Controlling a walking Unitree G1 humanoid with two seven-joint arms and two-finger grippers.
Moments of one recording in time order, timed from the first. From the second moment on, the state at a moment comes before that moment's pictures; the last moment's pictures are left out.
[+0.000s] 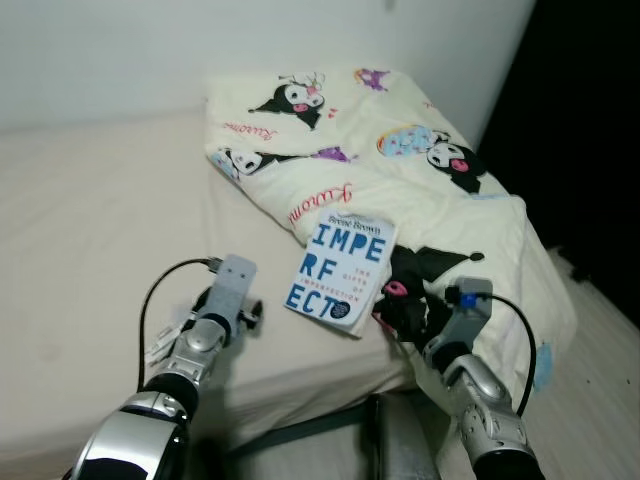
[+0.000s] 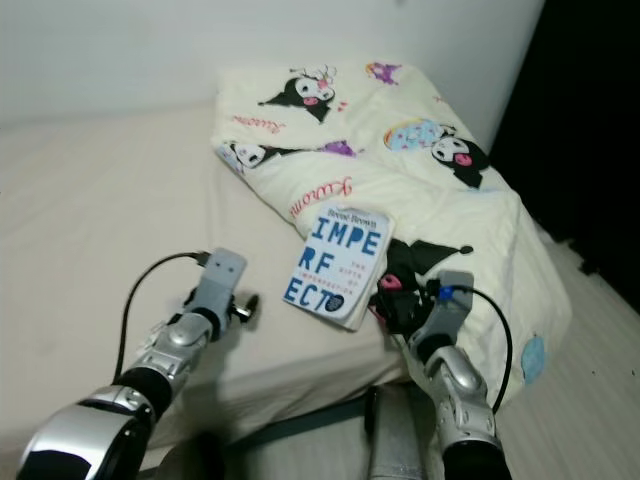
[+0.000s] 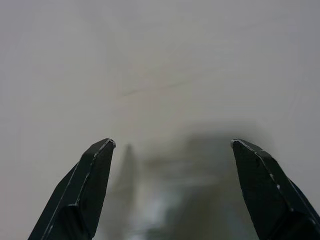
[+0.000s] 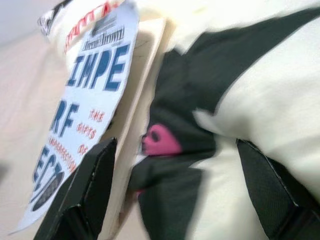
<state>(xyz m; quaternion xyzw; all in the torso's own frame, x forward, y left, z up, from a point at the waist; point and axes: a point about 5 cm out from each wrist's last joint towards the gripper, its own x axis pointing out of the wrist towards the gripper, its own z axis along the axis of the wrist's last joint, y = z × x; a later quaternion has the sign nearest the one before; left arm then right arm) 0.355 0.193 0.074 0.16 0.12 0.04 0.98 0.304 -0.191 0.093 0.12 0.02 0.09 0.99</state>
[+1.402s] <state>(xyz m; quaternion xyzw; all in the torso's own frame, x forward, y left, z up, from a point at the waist) 0.325 0.225 0.036 -0.06 0.25 0.12 0.96 0.316 -0.191 0.113 0.14 0.04 0.09 0.99</state>
